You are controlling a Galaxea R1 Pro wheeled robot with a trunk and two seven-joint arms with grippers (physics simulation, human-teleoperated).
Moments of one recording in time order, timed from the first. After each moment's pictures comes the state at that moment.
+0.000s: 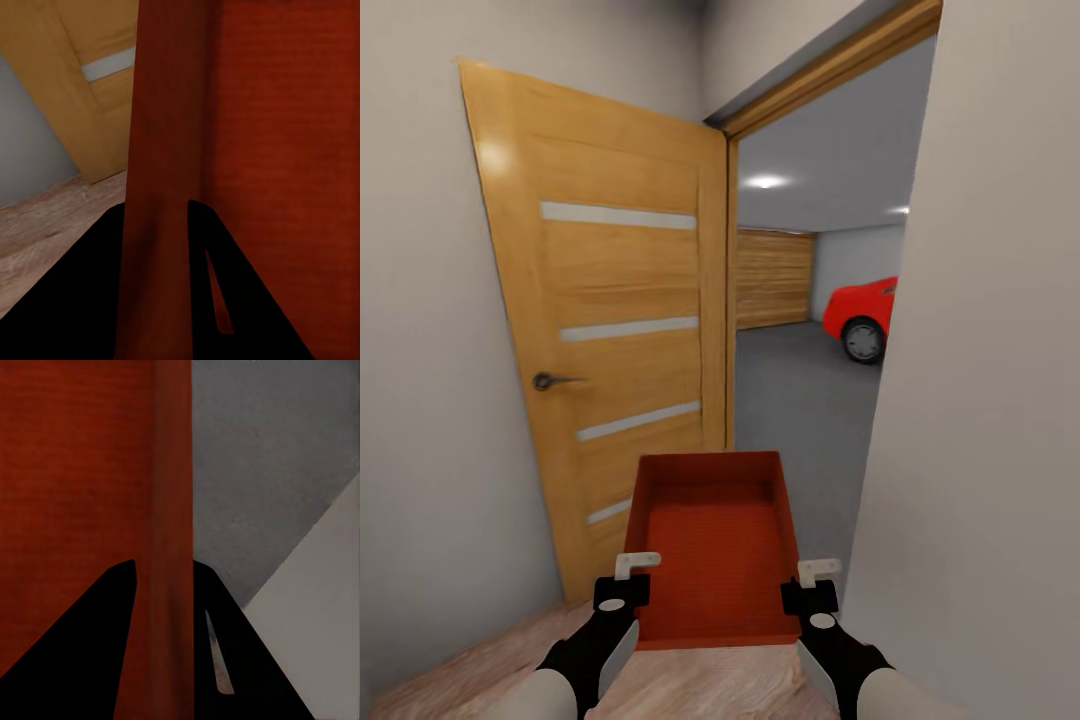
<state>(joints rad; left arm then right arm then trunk) -0.58 -0.11 -0.16 -0.39 0.11 0.03 0.33 -0.62 0.13 0.24 -0.23 -0.08 -0.13 -0.29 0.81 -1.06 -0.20</state>
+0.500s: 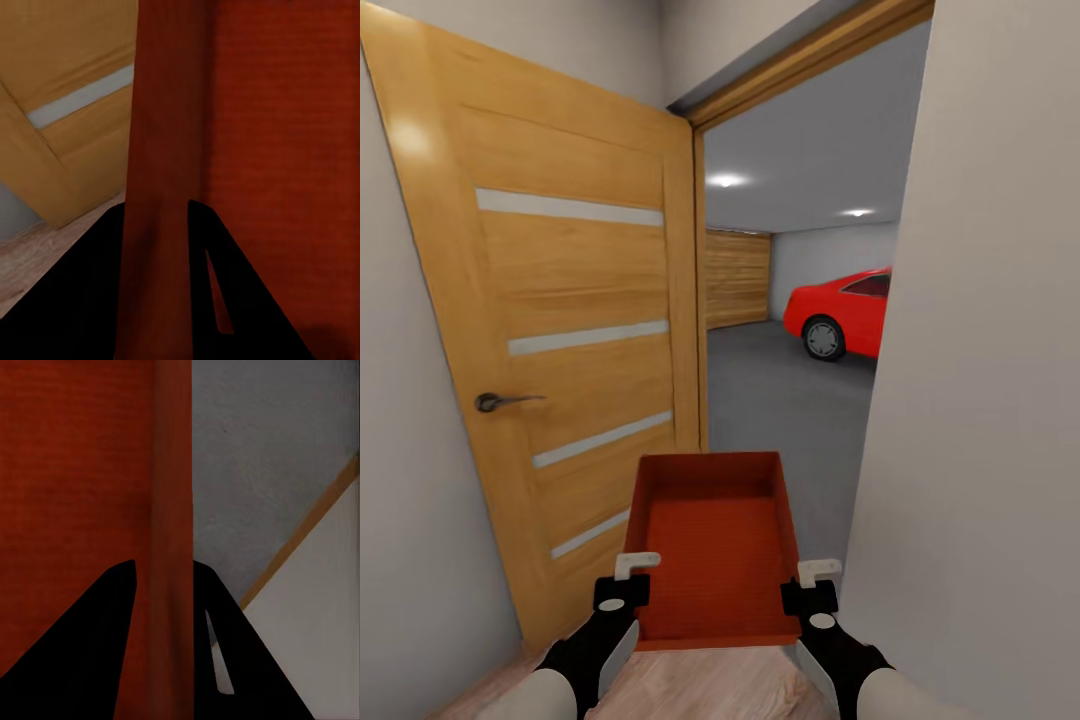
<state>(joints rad) -0.58 -0.11 -0.16 -0.39 0.11 0.03 0.33 -0.62 0.13 0.24 -0.23 -0.08 -0.13 -0.29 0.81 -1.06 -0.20</state>
